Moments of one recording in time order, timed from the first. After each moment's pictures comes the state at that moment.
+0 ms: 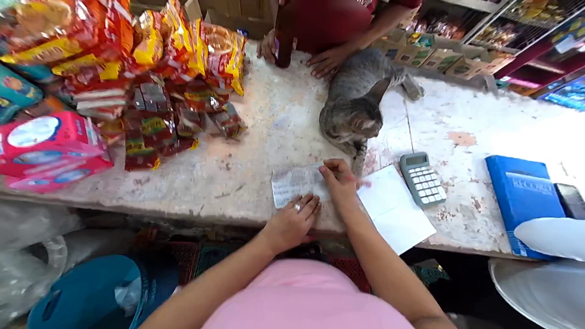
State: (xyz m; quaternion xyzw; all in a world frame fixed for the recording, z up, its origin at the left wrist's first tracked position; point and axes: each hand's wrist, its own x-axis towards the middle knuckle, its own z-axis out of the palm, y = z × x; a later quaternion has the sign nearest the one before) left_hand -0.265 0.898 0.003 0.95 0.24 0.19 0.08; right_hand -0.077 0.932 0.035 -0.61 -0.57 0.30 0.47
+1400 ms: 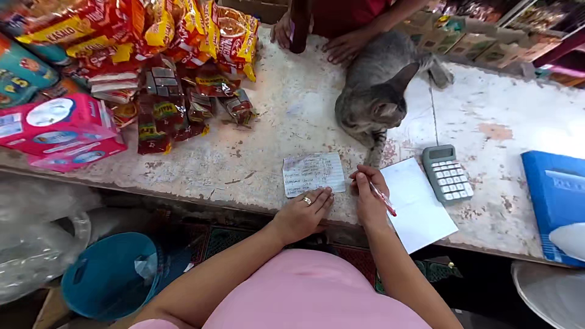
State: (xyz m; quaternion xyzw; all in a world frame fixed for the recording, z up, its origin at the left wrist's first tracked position) left_hand -0.265 0.895 -0.003 0.94 0.25 0.22 0.01; right_hand -0.063 0.886 0.029 -0.65 -0.48 0.31 0.50
